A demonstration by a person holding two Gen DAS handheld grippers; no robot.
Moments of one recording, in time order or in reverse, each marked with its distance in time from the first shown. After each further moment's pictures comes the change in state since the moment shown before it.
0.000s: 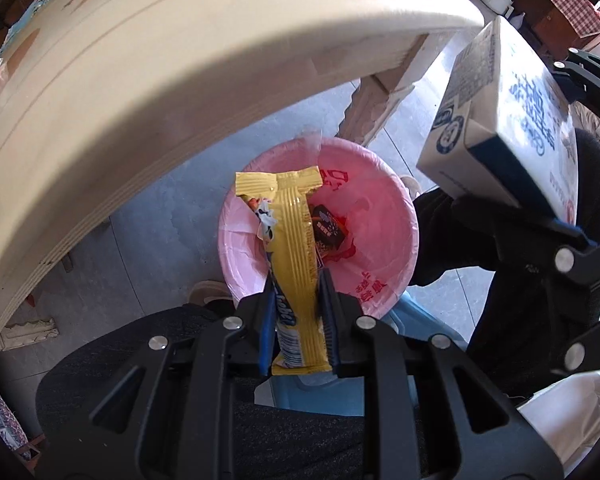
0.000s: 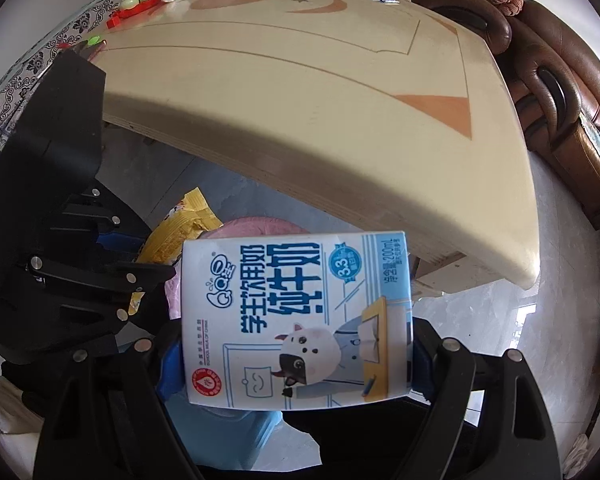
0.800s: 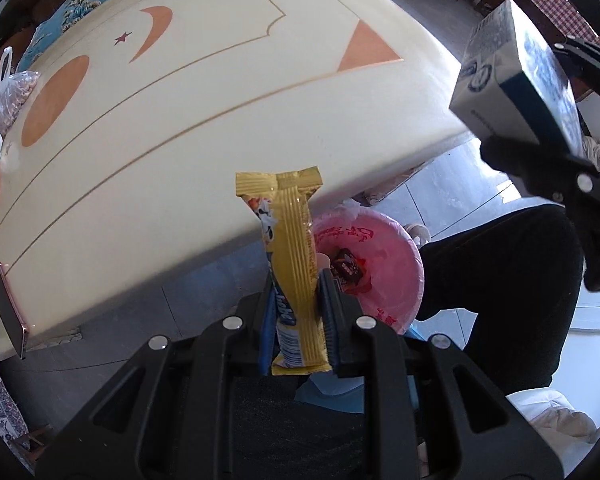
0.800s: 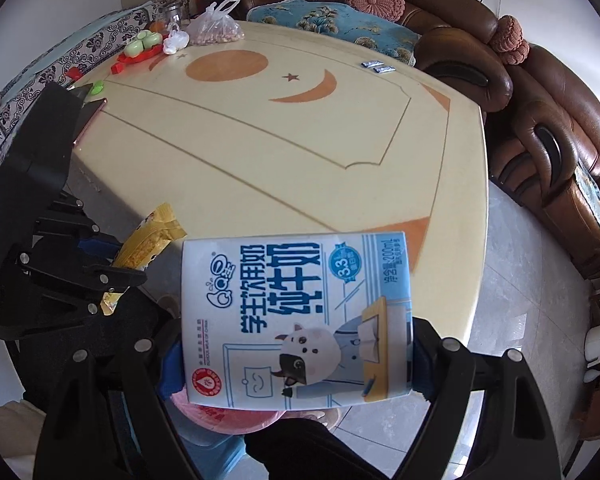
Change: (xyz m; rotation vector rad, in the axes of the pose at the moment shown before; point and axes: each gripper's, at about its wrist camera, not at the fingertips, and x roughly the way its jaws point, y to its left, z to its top) left arm -0.100 0.038 0.039 -0.067 -0.068 0.028; right arm -0.048 -0.022 0.074 -0.065 -0.114 -0.003
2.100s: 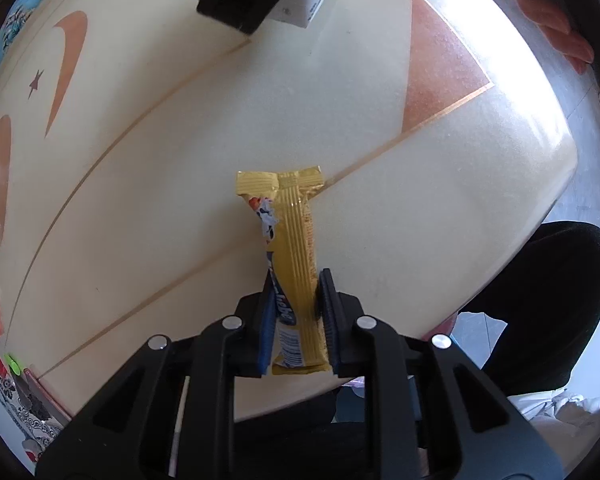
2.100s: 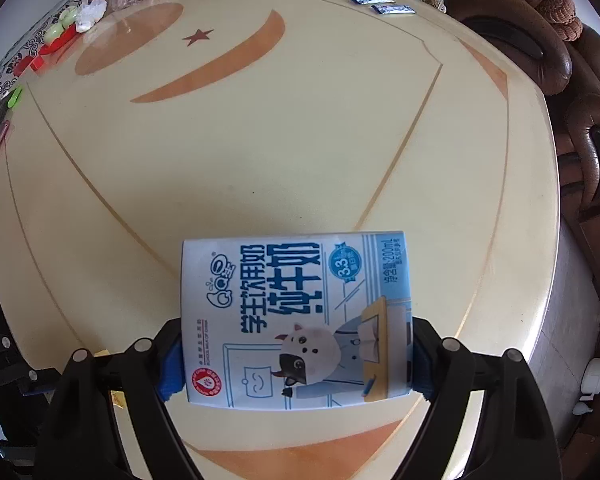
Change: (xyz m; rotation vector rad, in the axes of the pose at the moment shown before) left arm 0.105 0.028 0.186 0.105 0.278 0.027; right arm 0.220 -0.143 0.196 -0.044 0.207 0.042
